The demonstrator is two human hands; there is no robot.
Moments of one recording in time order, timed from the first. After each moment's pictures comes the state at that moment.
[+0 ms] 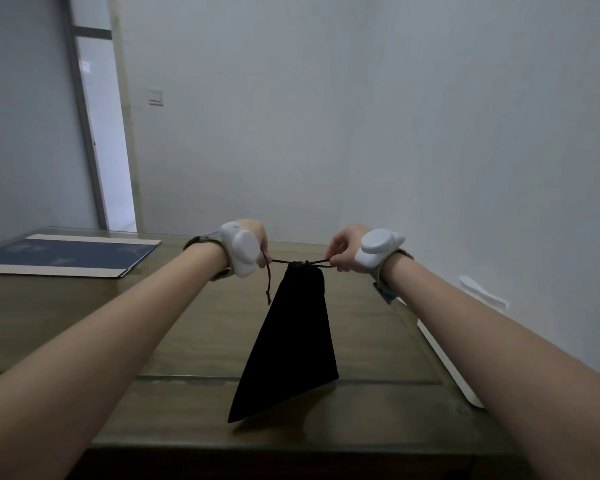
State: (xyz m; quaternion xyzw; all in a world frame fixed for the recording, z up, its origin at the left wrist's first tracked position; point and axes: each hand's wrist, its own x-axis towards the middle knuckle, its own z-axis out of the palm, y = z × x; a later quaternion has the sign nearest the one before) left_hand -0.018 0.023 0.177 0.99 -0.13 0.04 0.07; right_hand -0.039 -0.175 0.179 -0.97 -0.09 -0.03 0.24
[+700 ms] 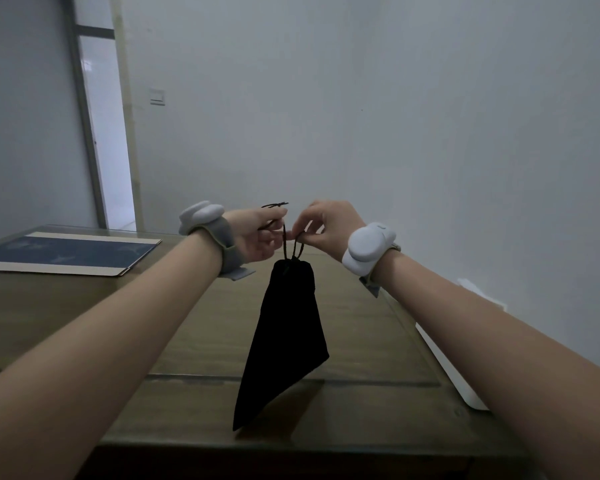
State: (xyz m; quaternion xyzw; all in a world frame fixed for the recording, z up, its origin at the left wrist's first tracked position) left_hand -0.025 0.022 0.189 0.66 -0.01 -0.16 0.74; right_hand -0.057 -0.140 0.195 -0.90 -0.28 -0.24 0.22
